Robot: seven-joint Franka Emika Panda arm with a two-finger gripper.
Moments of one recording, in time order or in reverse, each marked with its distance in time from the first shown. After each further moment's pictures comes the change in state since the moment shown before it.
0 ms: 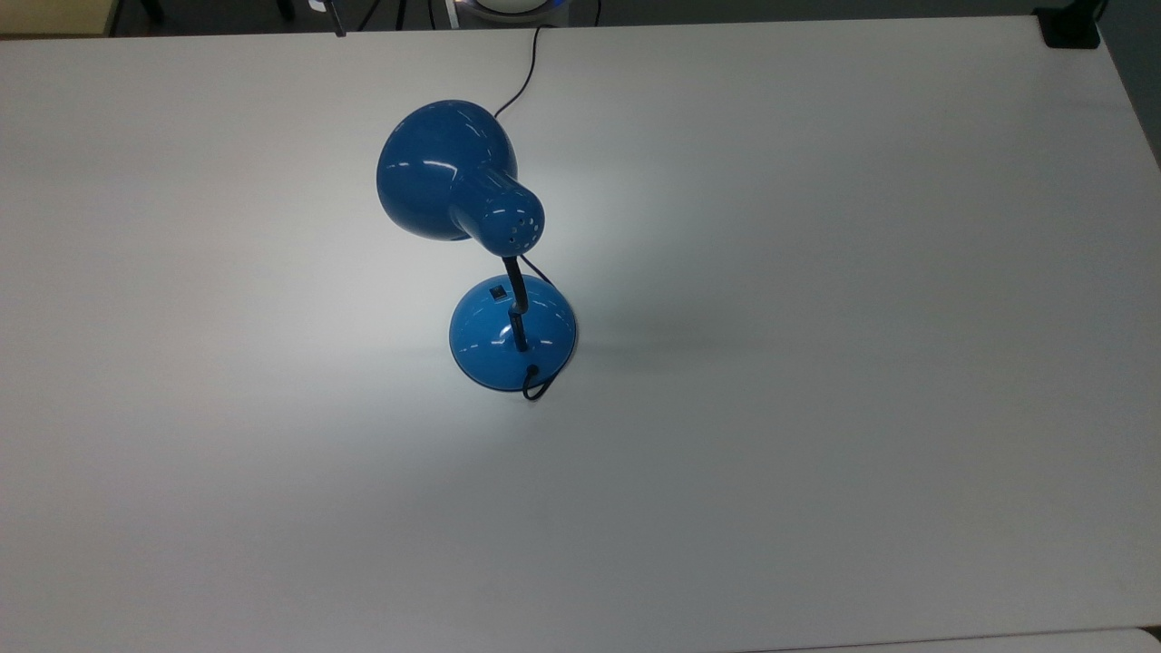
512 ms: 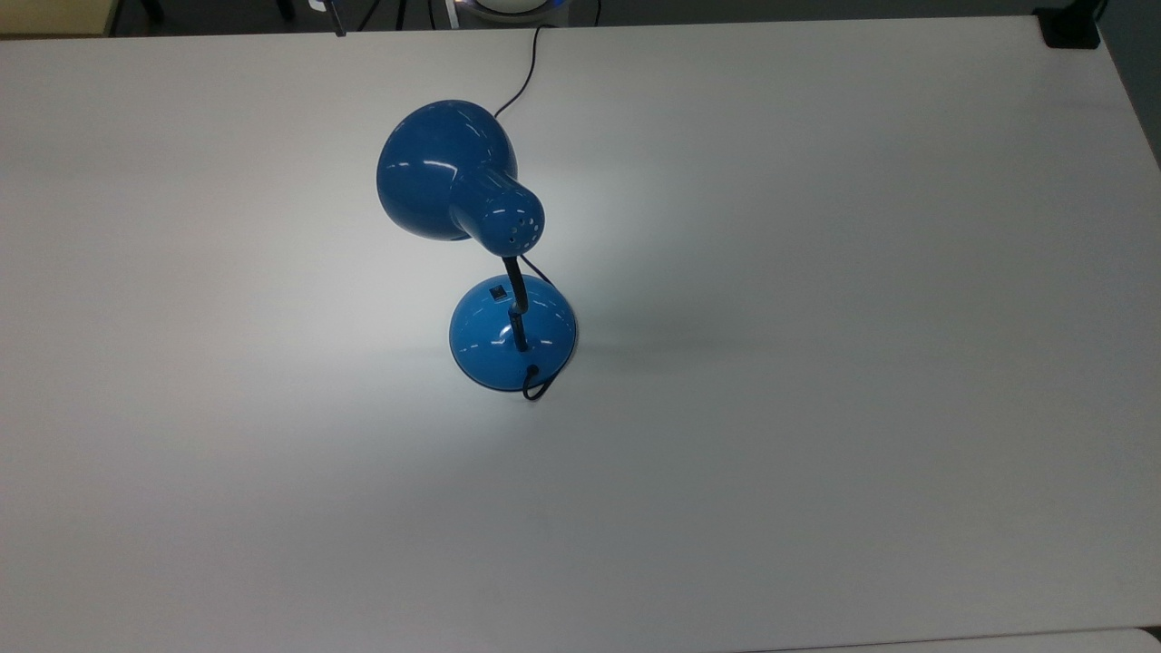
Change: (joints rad) arm 0.000 0.000 0.000 0.000 0.000 0.000 0.005
